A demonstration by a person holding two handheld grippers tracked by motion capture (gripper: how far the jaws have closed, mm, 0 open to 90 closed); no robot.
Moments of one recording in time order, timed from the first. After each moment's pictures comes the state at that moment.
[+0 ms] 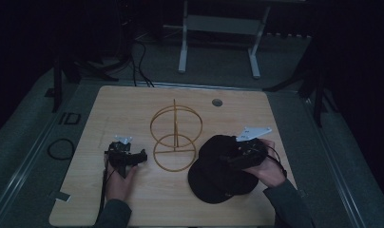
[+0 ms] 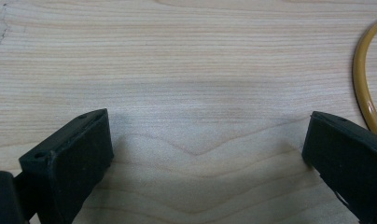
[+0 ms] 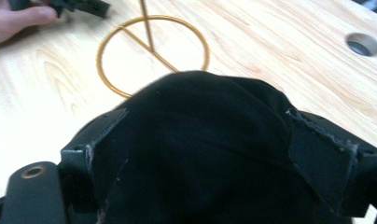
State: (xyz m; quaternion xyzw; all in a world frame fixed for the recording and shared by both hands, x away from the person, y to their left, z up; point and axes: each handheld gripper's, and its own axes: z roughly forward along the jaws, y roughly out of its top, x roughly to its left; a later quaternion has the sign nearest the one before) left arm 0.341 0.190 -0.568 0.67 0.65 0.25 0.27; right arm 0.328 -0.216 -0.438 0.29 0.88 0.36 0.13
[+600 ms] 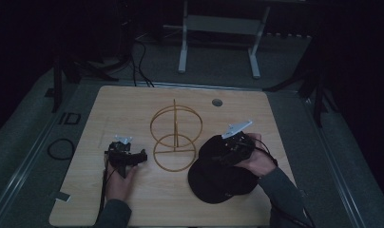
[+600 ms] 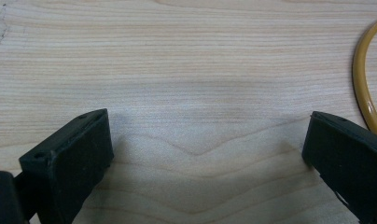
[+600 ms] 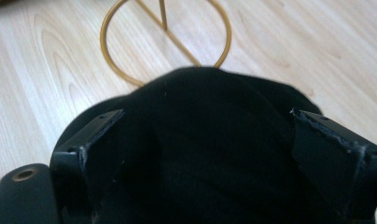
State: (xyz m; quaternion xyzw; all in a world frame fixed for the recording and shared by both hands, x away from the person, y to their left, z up) left arm 0.341 0.190 -0.567 0.67 0.65 0.25 0.27; right arm 0.354 -0.190 -0.449 0.25 0.92 0.30 0.09
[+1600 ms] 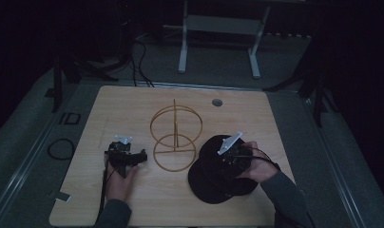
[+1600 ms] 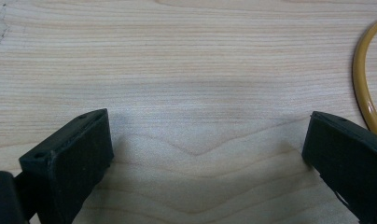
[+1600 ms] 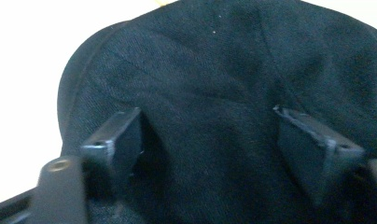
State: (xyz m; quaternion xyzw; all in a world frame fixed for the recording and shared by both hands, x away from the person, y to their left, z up) left arm 0.341 0.190 -0.568 0.67 0.65 0.25 0.27; right arm 0.336 -0.187 -0.471 0.18 0.96 0.20 0.07
